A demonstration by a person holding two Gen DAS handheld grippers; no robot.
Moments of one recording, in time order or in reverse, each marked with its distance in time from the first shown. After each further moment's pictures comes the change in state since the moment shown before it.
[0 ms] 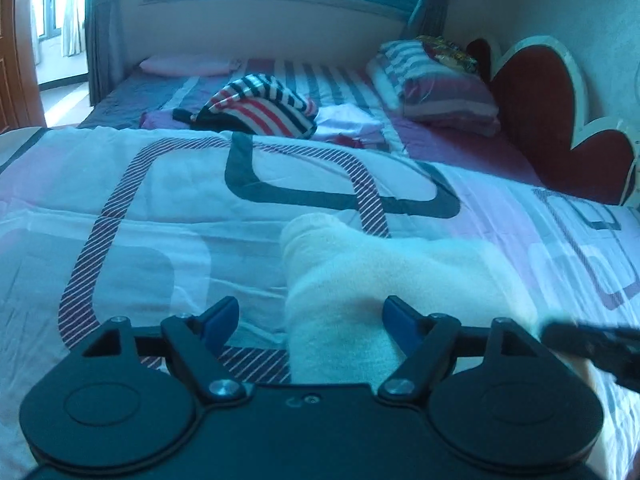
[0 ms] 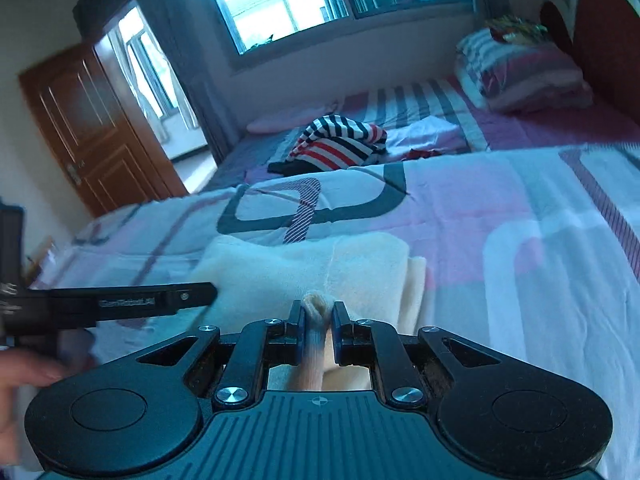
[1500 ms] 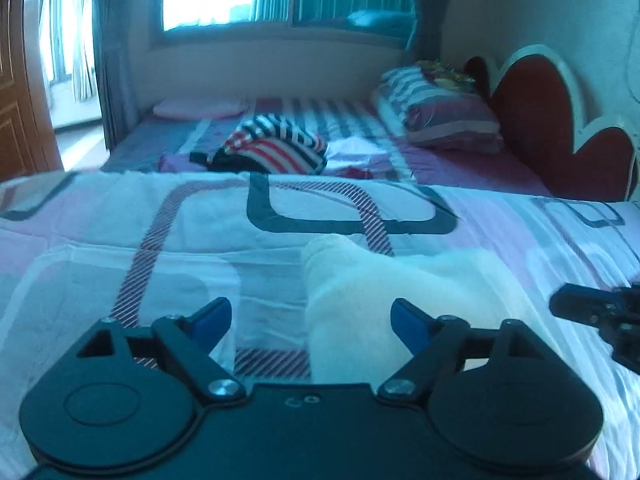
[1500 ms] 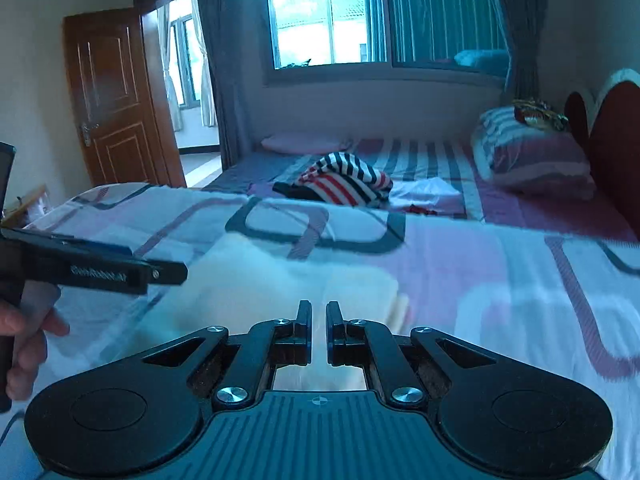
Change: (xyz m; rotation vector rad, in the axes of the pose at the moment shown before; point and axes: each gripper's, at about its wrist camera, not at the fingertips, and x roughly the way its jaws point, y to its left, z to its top) left arm -0.030 -0.010 -0.007 0.064 -0.088 0.074; right arm -0.011 0.026 -0.002 -0.280 -0.105 -0.090
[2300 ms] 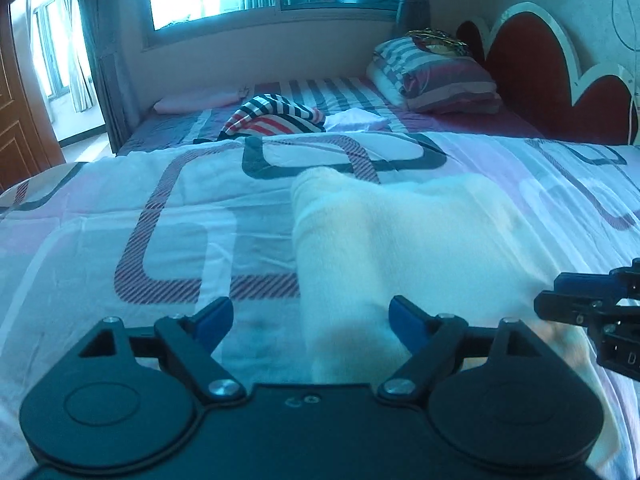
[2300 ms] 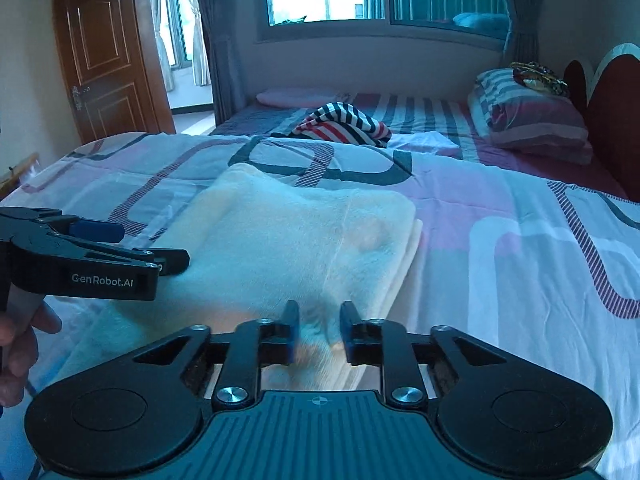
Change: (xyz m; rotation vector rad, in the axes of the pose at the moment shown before) left arm -0.033 -0.022 -0.049 0.105 0.038 0.059; right arm -0.006 0.017 -0.042 -0.004 0.131 -0.021
